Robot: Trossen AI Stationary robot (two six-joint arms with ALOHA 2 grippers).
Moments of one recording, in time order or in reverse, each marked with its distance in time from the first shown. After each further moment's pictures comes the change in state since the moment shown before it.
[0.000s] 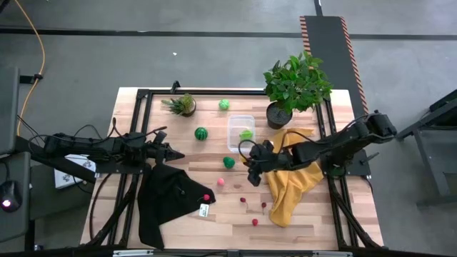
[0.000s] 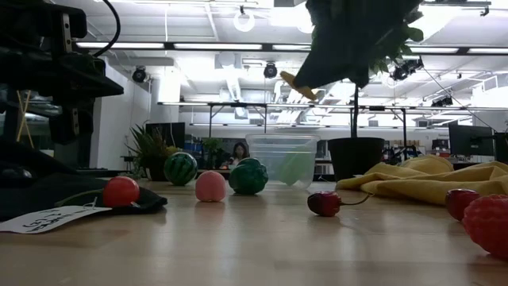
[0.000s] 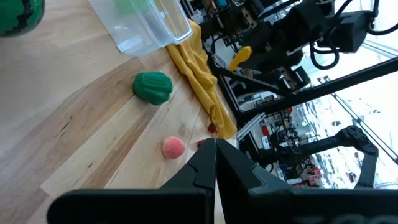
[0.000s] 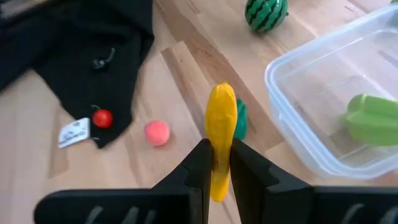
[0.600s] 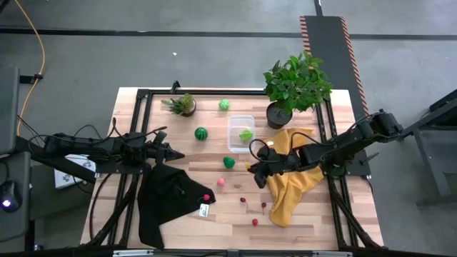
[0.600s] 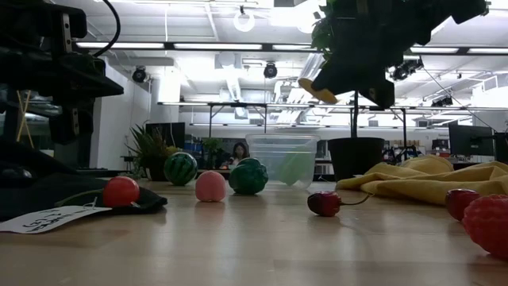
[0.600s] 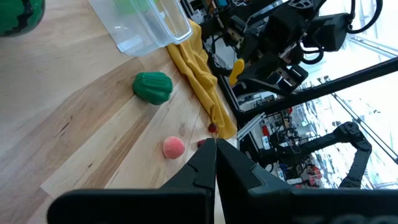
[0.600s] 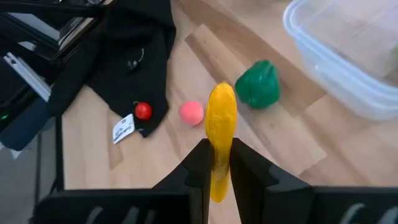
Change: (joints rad) left arm 0.000 0.000 0.000 0.000 0.000 0.000; right arm 0.027 -0.090 -0.192 0.200 -0.101 0.242
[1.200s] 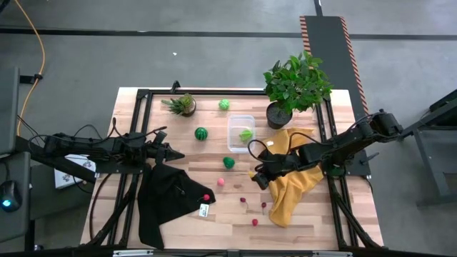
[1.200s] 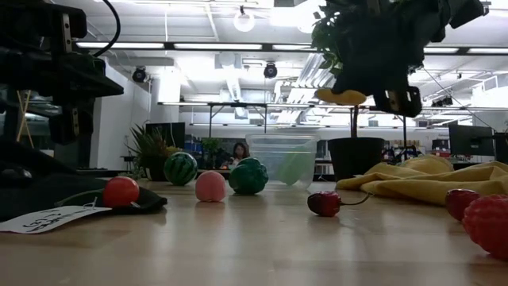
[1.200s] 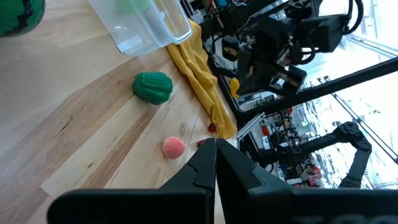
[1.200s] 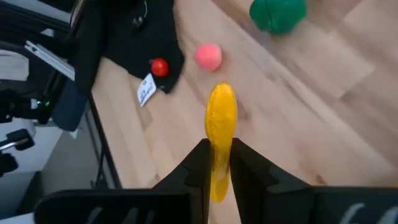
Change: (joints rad) left arm 0.000 0.000 0.000 0.000 0.000 0.000; right arm -0.011 0.000 0.000 -0.061 -0.223 0.236
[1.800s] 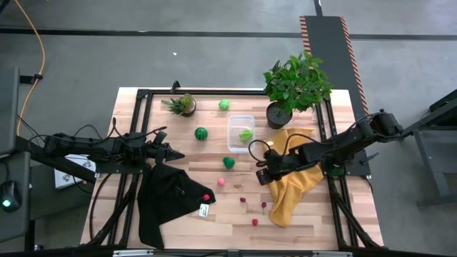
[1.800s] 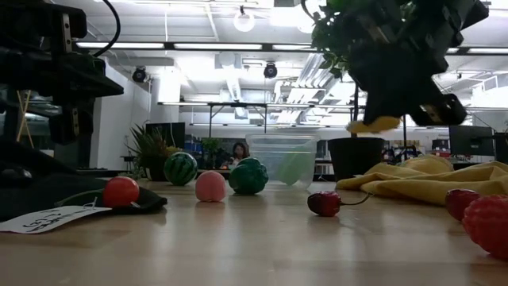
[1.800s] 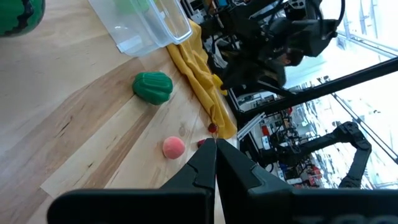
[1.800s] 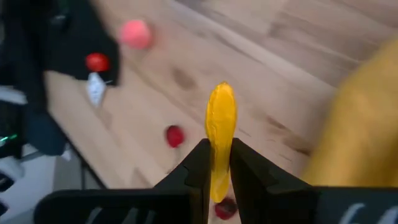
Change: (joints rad) left arm 0.000 0.000 0.000 0.000 0.000 0.000; right arm -0.006 0.000 0.000 -0.181 -0.059 0.291
